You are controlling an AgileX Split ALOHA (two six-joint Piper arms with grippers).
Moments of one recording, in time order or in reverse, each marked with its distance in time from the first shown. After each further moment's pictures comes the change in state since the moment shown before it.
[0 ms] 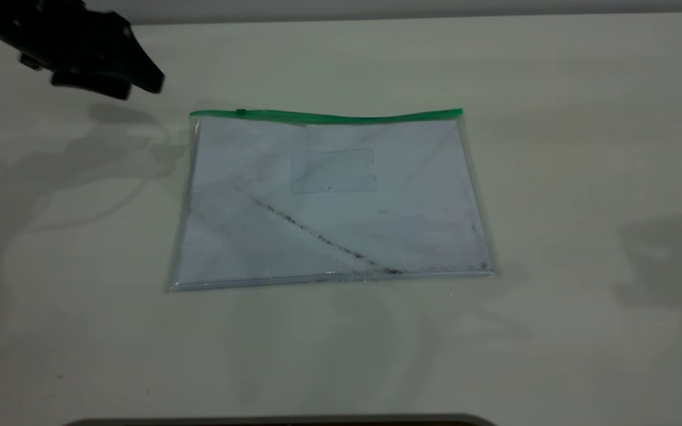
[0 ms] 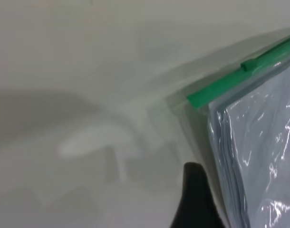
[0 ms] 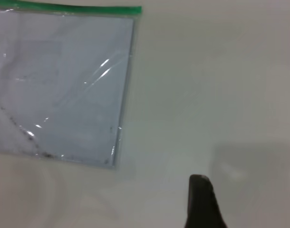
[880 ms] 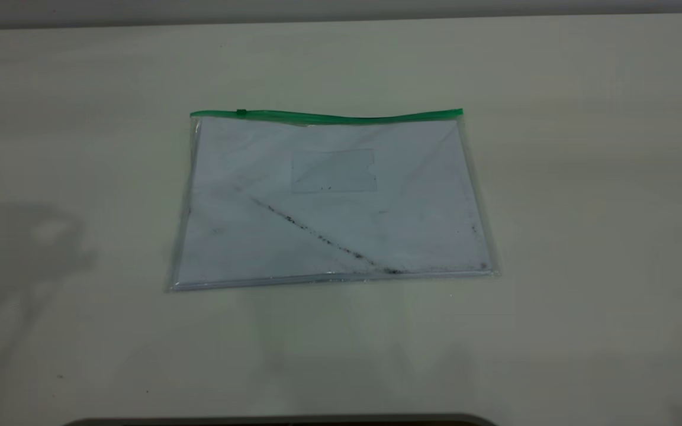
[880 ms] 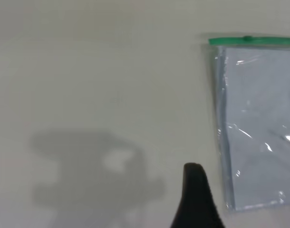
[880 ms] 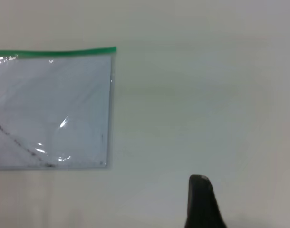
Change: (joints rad) left arm 0.000 -0.840 0.580 0.552 -0.177 -0.755; right arm 0.000 -0.595 0.134 -0.251 0.201 0.383
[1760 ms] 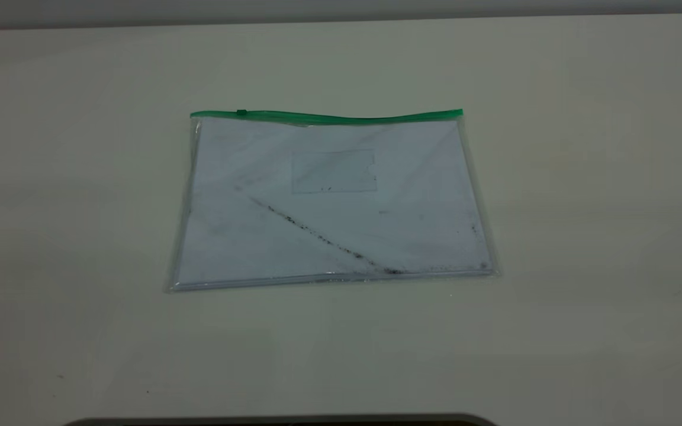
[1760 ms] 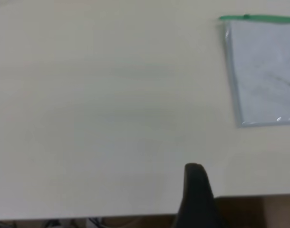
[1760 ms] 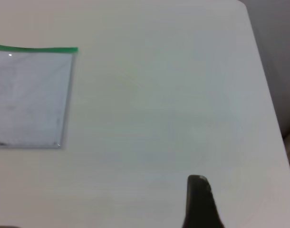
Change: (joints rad) left arm 0.000 -1.239 0.207 0.379 0.710 -0.322; right arm 0.000 -0.750 0.123 -0.192 0.387 0.055
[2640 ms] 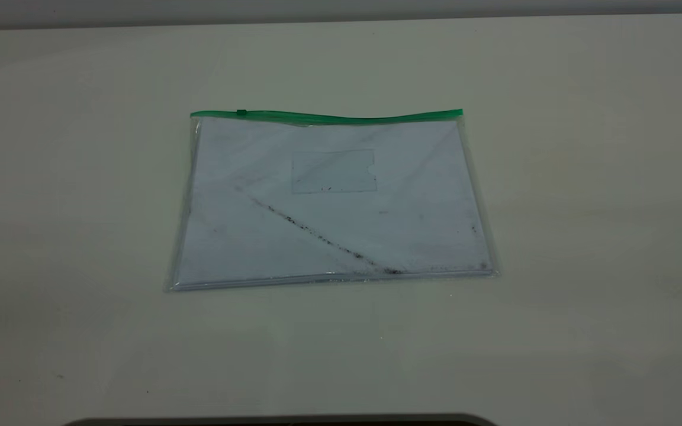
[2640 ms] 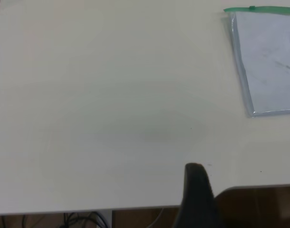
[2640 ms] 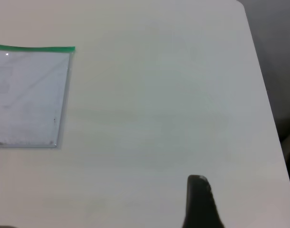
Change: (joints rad) left arm 0.000 -0.260 0.121 0.026 0.075 0.022; right arm 0.000 0.000 0.000 -0.012 0.001 0.000
